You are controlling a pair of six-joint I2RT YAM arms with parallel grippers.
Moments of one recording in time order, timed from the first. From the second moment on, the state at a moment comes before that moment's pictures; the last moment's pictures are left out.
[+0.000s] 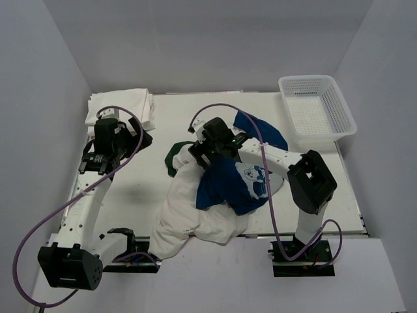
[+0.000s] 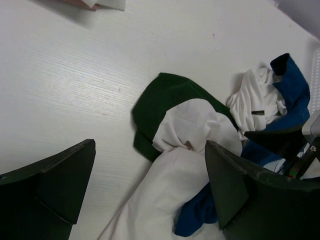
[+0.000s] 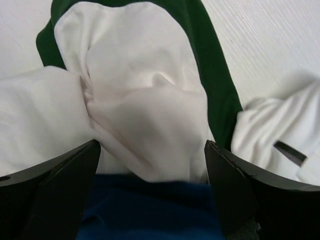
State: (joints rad) left arm -0.07 1.04 1.01 -0.53 0.04 -0.53; right arm 0.80 1.82 1.37 -0.35 -0.07 -0.13
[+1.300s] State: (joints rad) left arm -0.07 1.08 1.01 -0.51 0.12 -0.53; right arm 0.72 1.56 1.91 0.06 0.47 -0.25
